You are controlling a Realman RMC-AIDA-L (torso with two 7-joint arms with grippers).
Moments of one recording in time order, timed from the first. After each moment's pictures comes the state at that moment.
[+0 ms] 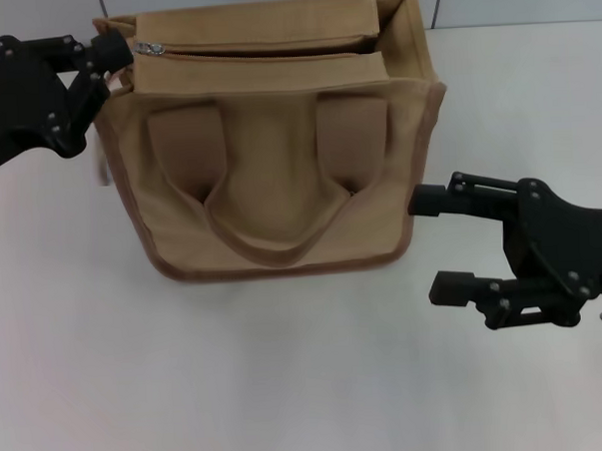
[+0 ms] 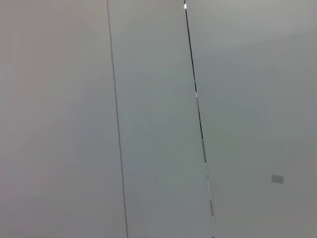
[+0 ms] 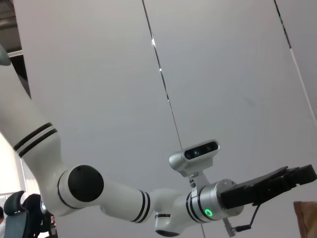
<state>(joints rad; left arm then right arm) -0.47 -2.05 0.51 0.62 1.65 1.76 -1.00 0.54 2.07 -0.53 -0.43 -1.95 -2.07 1.13</state>
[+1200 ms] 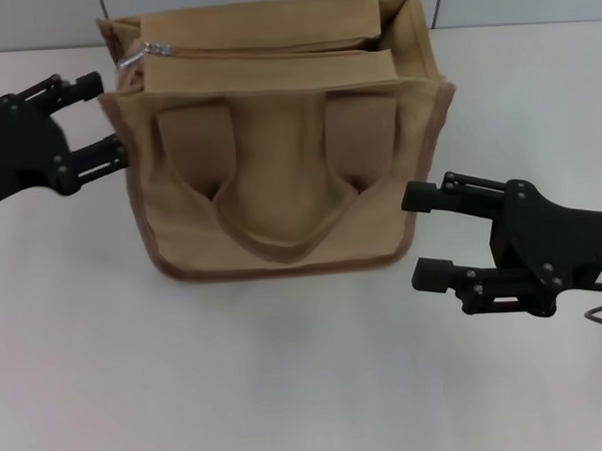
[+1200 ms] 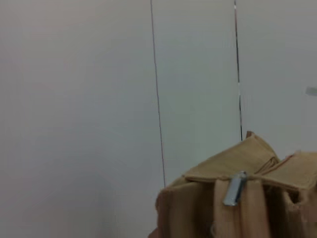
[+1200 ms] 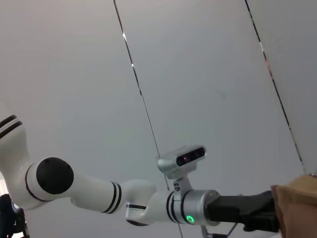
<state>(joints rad) -0.47 -2.02 0.50 0.60 1.82 1.57 -1.00 0.52 2.08 -0.53 -0.42 -1.95 -1.99 1.14</state>
